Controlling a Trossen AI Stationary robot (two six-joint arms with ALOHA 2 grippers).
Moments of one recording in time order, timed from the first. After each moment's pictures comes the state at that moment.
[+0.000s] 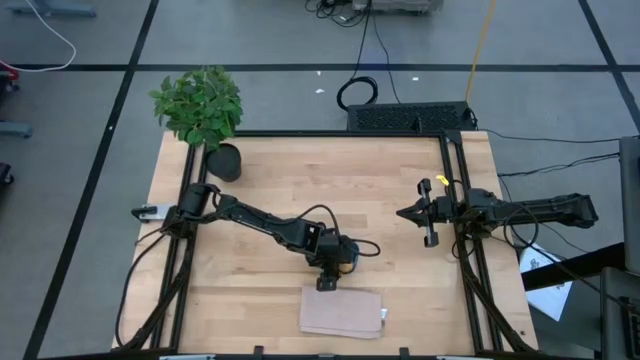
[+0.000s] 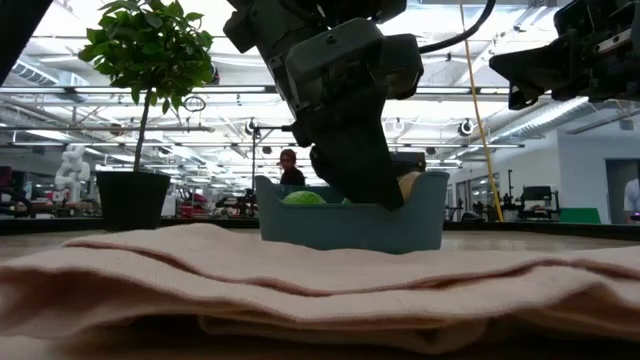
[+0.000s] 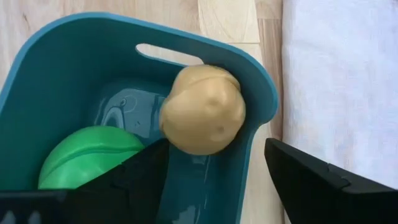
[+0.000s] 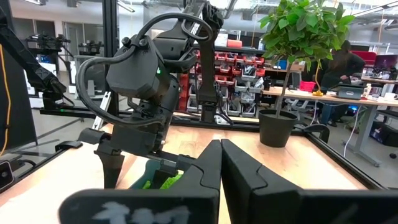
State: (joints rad) left arm -0.20 2.11 1.52 -0.42 0.11 -0.19; right arm 0.01 0.30 0.02 0.39 -0.05 -0.06
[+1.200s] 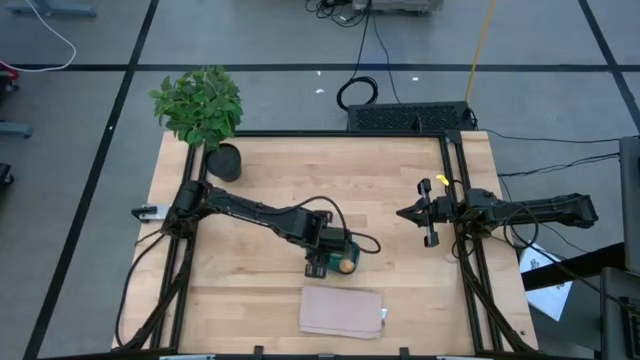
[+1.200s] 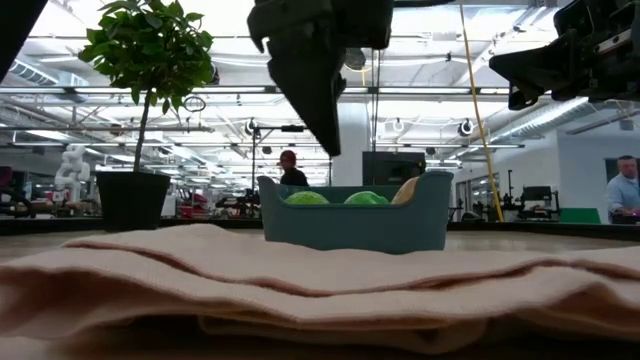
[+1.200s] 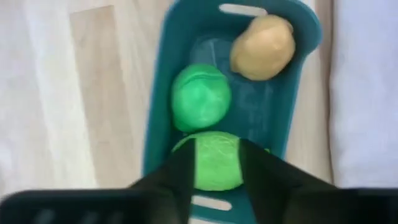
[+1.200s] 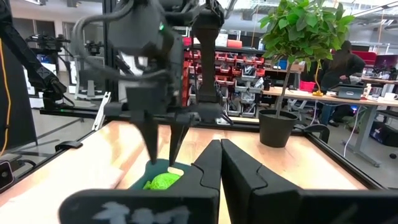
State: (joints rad) left arm -0.19 2.07 1.76 -0.94 -0.09 -0.04; right arm 0.01 0.30 0.02 0.39 -0.05 -0.06
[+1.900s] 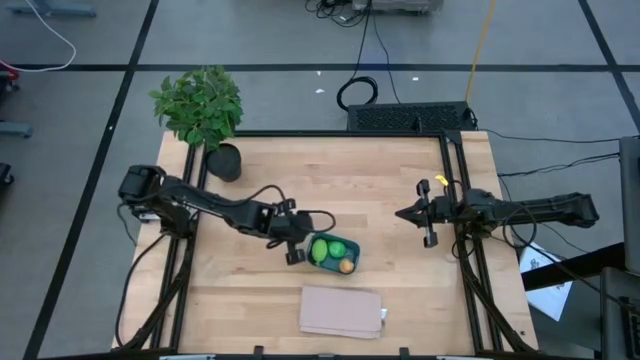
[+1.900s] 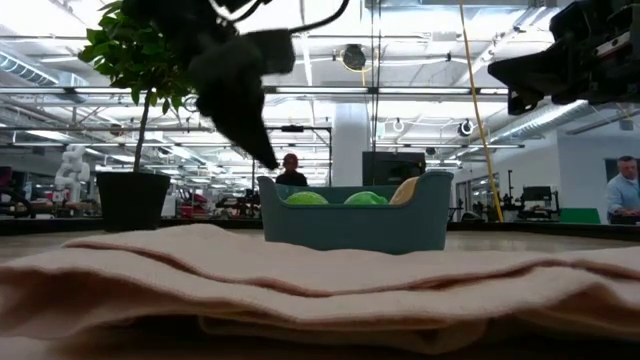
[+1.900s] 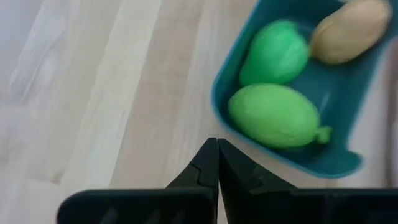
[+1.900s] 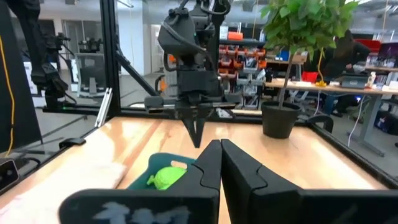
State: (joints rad) left arm -0.18 1.65 1.04 -0.38 -0.22 -0.29; right arm 0.01 0.32 0.02 0.38 -0.05 -0.03
